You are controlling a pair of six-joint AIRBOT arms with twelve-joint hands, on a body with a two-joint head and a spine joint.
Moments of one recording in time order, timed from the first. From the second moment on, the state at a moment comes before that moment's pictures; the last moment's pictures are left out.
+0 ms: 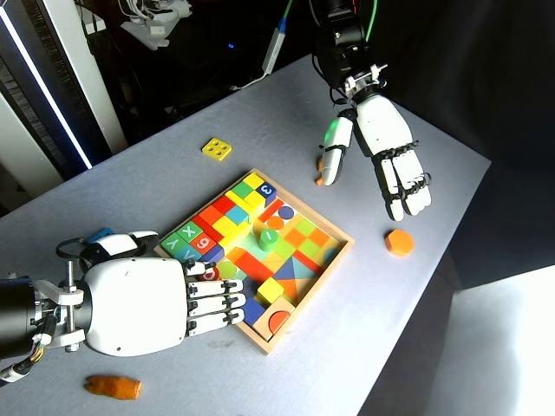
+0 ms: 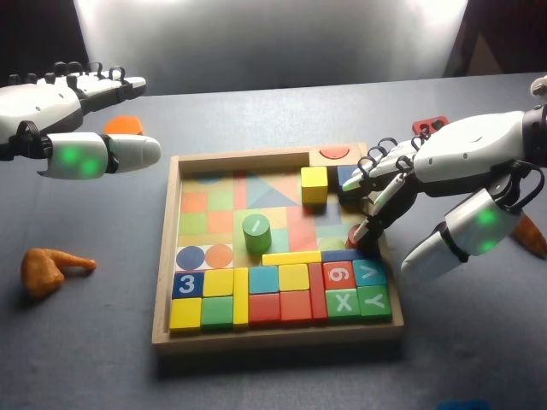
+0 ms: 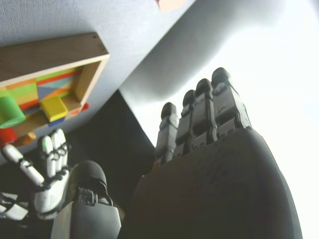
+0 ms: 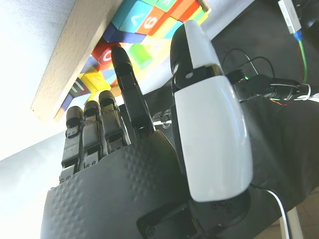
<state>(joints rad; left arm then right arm) 0.79 -1.02 1.40 -0.11 -0.49 0.68 -0.33 -1.18 1.45 -1.71 0.55 0.79</state>
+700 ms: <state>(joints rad) 0.79 -1.02 1.40 -0.11 -0.49 0.68 -0.25 -1.18 1.44 -1.61 0.55 0.68</state>
